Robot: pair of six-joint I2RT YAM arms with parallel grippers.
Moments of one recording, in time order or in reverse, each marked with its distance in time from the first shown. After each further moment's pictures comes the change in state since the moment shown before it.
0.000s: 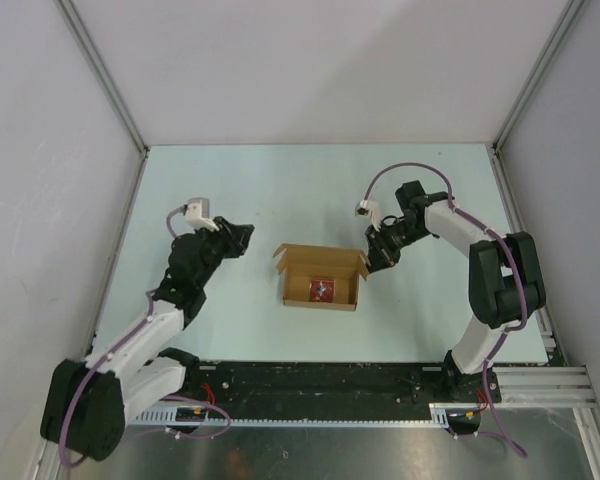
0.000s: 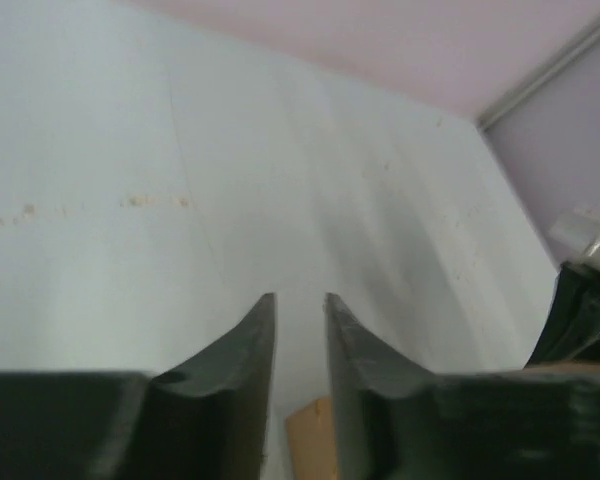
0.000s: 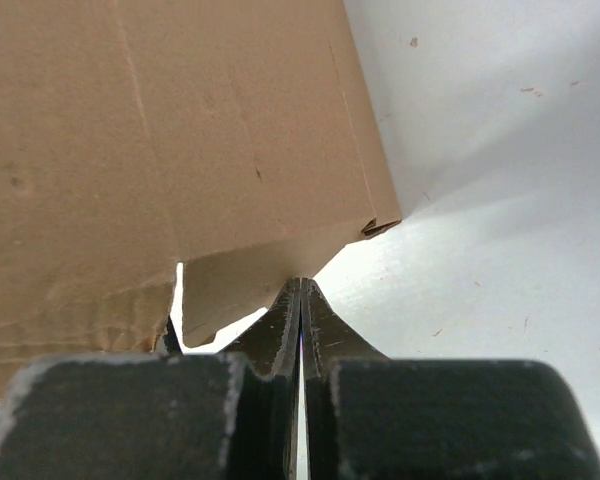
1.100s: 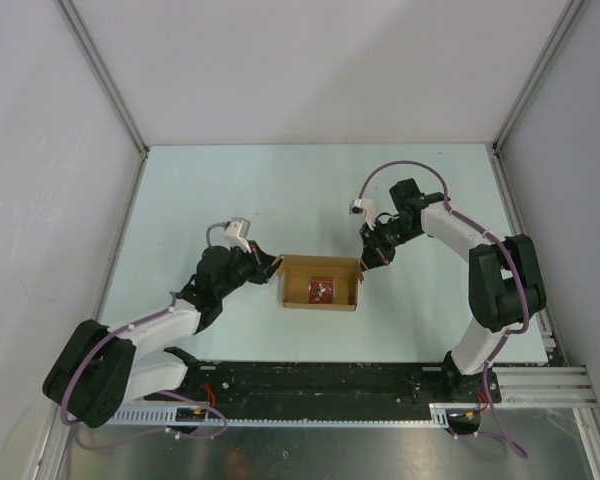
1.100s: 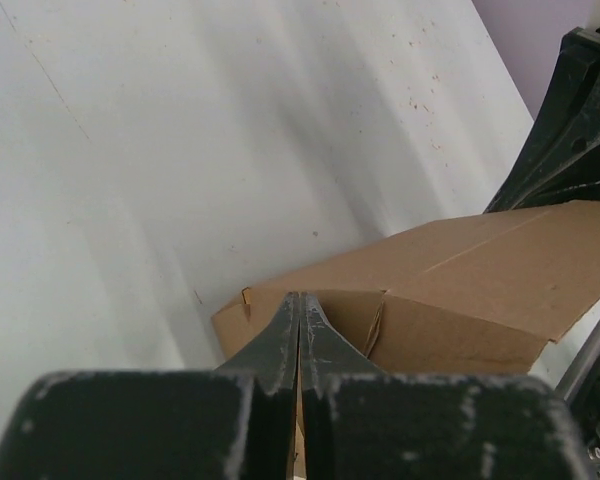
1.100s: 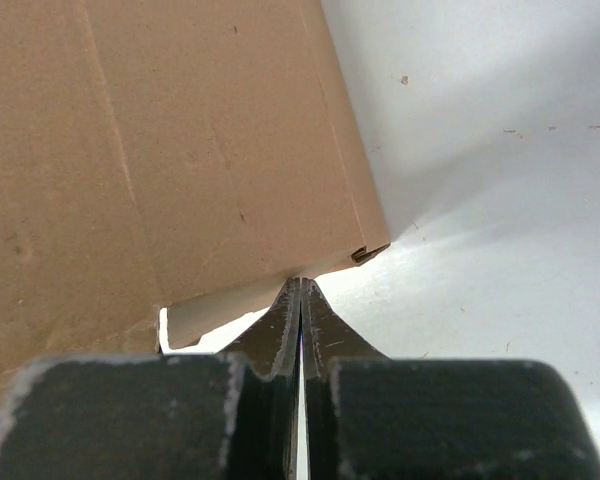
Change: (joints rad) left arm -0.178 0.225 -0.083 0.106 0.155 -0.016; right arm 0.045 -0.026 0.000 0.080 0.027 0.052
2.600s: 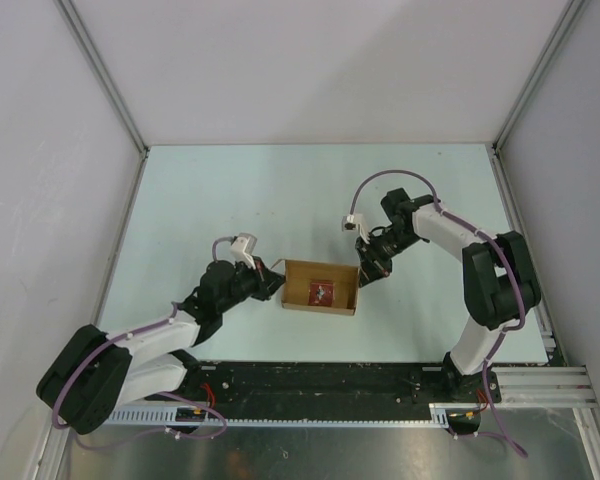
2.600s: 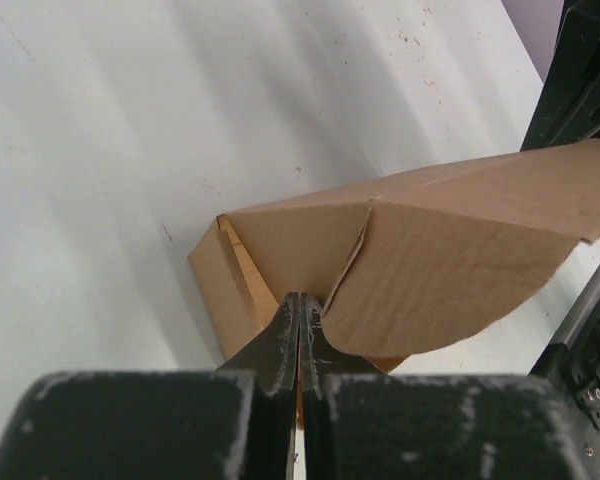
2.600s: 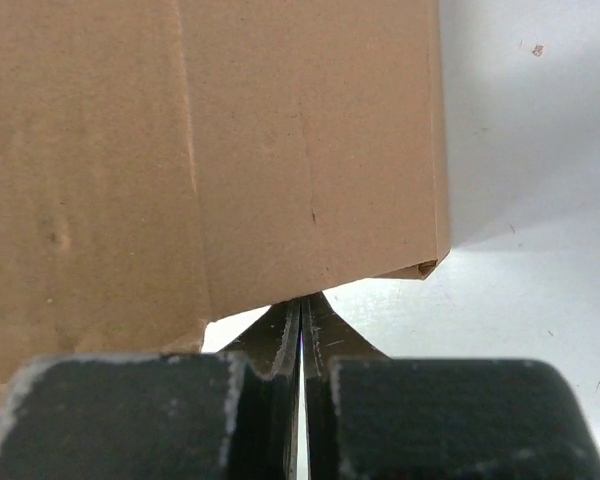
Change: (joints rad) left arm -0.084 -0.048 -0.093 0.010 -0.012 -0.002; right arm 0.049 0.021 -0.002 -0.152 -0.034 -0.175
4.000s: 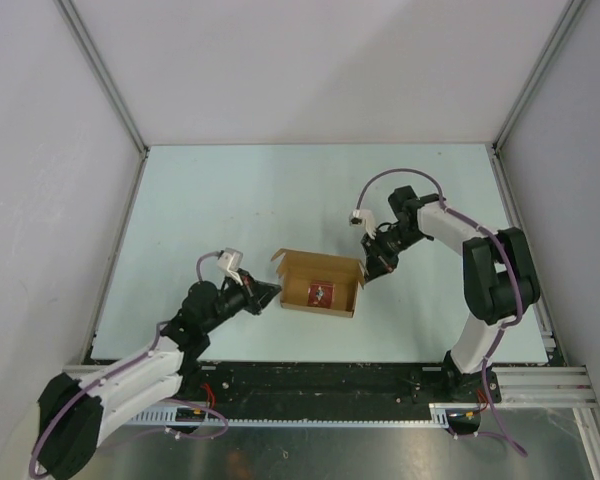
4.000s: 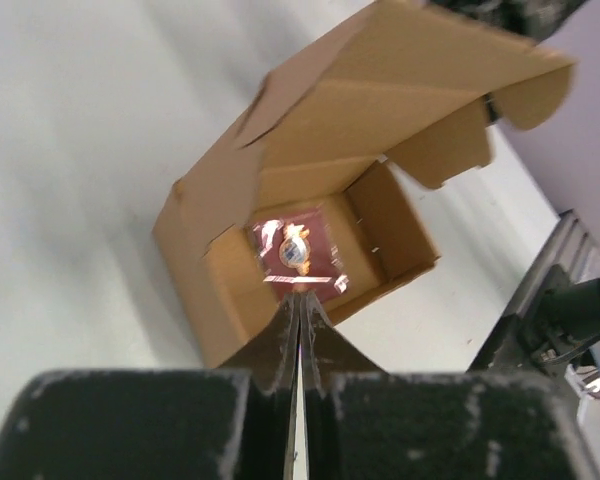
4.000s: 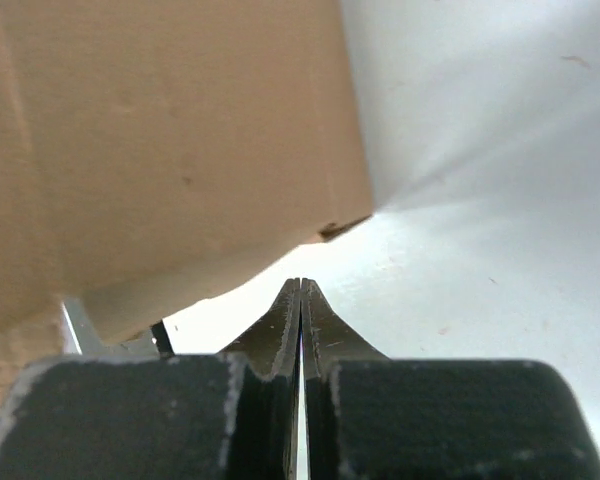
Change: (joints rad) left arm -0.009 -0.291 -0.156 -0.023 0.017 -0.018; right arm -0.043 0.034 0.000 0.034 0.060 0.062
